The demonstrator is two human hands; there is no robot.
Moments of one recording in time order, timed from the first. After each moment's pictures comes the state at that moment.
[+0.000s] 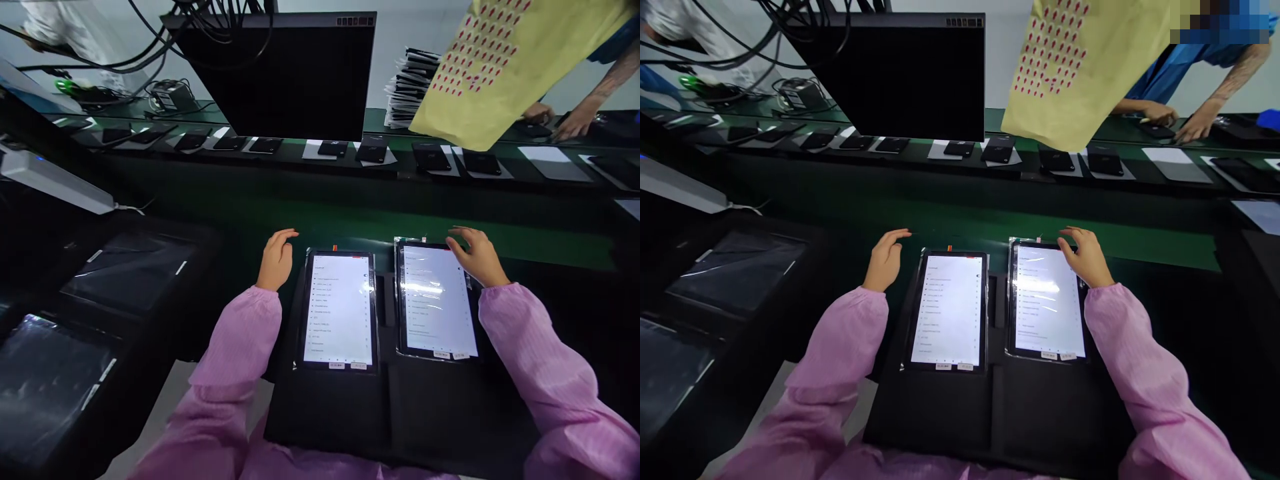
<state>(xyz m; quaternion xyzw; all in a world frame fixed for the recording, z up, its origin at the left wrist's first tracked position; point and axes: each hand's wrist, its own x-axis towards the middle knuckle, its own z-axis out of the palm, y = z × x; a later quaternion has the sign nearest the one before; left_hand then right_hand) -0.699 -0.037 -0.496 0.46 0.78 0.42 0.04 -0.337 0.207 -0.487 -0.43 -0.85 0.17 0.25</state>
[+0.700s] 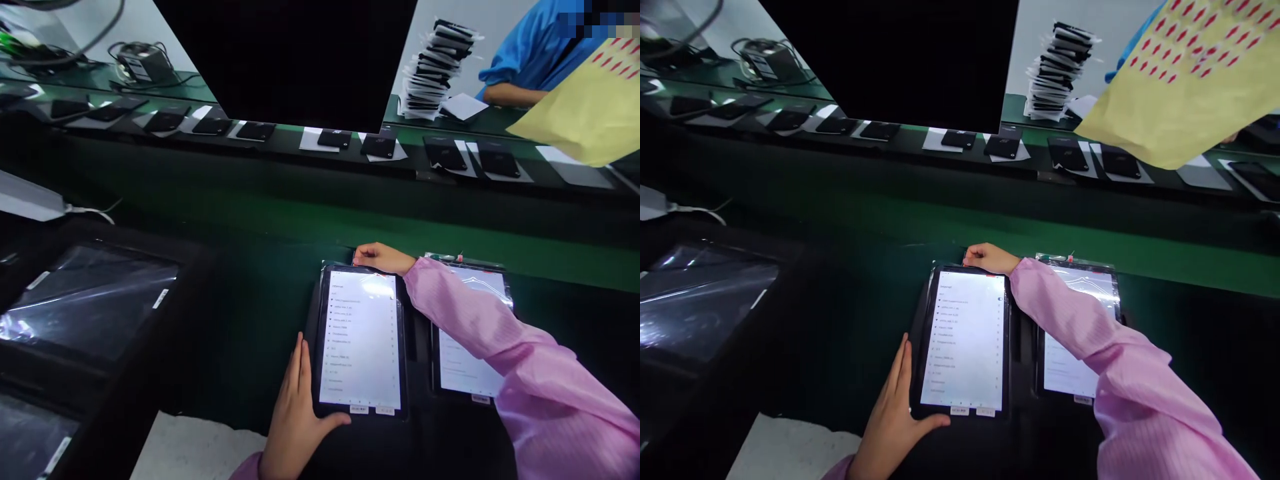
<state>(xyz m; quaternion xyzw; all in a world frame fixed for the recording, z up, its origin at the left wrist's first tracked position) -0.589 -0.178 -0.554 0.43 0.85 0.20 0.22 -0.559 0.164 -0.507 -0.22 -0.79 0.57 -0.06</state>
